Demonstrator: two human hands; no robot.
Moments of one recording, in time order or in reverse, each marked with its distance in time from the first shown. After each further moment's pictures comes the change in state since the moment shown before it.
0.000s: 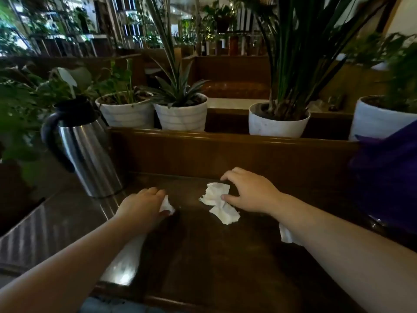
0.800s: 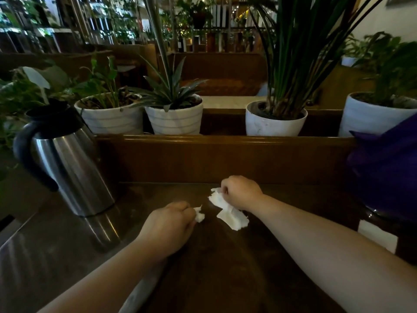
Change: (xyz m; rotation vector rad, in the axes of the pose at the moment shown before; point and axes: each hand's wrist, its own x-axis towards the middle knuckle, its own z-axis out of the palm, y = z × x) left_hand 0.007 0.017 0.003 -0.198 0.149 0.401; right_hand 0.062 -0.005 0.044 -0.014 -0.041 0.300
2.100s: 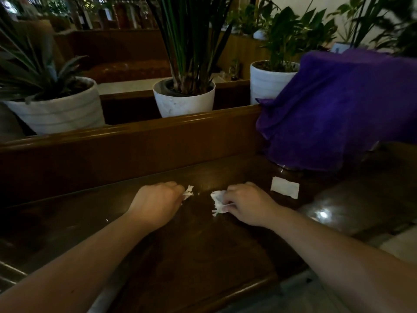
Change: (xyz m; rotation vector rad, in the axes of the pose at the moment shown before) left_hand 0.103 0.104 0.032 0.047 -0.072 0.323; right_hand -0.163 0.132 0.005 -0.020 0.021 0.029
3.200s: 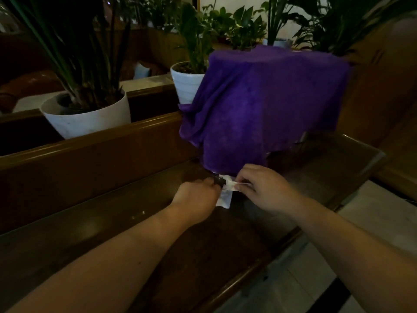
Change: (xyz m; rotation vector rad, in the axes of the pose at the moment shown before) left_hand 0.162 0.190 0.034 0.078 0.027 0.371; right_hand -0.106 0.150 -0.053 0.150 0.341 0.285
